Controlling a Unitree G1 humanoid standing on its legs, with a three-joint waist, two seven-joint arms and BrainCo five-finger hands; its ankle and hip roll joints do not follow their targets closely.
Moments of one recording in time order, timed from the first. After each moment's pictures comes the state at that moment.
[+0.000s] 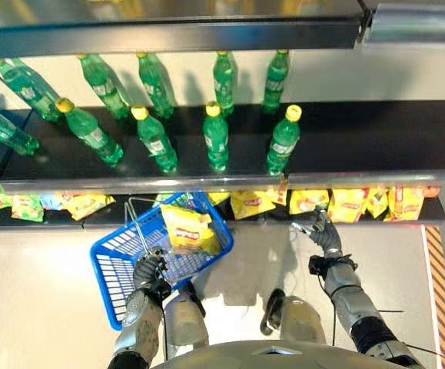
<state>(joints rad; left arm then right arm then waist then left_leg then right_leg) 0.11 0.14 -0.04 0.53 -0.72 -0.20 0.16 -0.05 -0.23 0.12 0.54 0.24 -0.20 -0.21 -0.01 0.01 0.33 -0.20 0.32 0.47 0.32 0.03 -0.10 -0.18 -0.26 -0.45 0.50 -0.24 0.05</state>
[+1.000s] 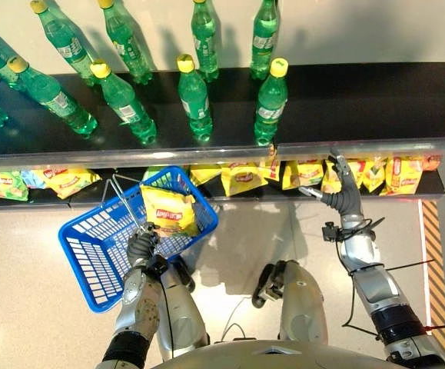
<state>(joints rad) 0.05 0.16 -0.06 0.45 -0.75 -0.26 0.21 -0.08 -0.37 0.11 0.14 -0.07 -0.28 -0.33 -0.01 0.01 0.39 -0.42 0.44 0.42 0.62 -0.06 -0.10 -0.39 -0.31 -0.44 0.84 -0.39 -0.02</state>
